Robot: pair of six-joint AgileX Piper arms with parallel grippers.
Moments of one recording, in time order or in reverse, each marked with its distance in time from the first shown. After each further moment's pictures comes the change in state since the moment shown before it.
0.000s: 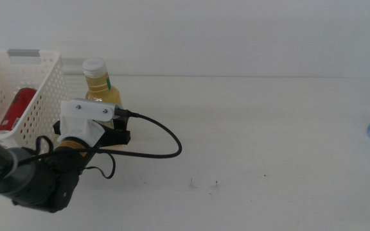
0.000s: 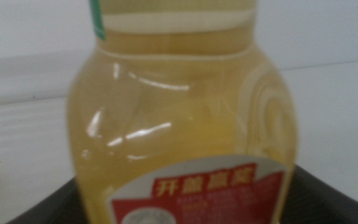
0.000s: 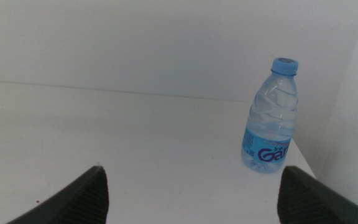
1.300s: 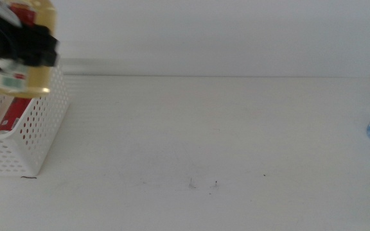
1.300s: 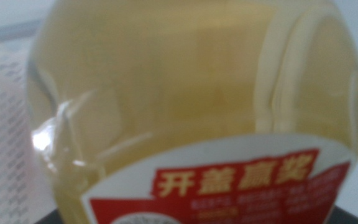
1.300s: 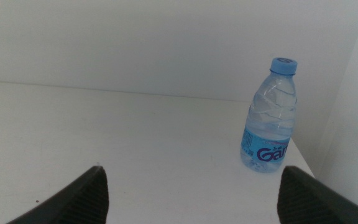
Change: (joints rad) left arm 0.163 -0.606 -0.722 0.008 1.979 0.164; right arm 0.000 0.000 0.000 0.000 0.000 0.000
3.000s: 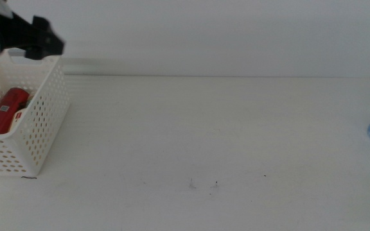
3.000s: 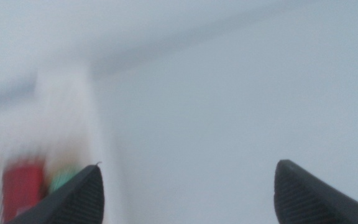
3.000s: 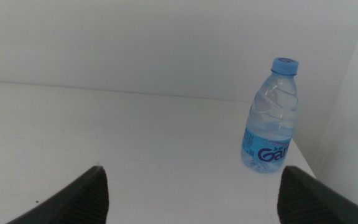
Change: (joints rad) left arm 0.118 -0.012 0.033 -0.360 -0.129 0.430; right arm 0.000 0.000 0.000 0.000 0.000 0.000
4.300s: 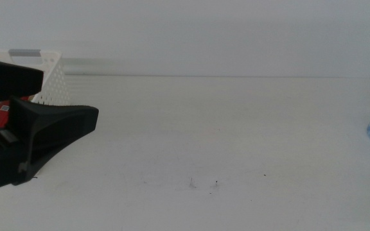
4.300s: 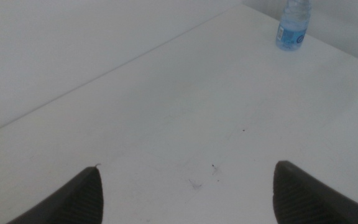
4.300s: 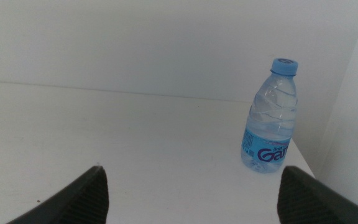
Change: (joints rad) left arm -0.595 -0.630 0.320 0.196 0.023 -0.357; right arm 0.000 0.000 0.000 0.000 0.000 0.000
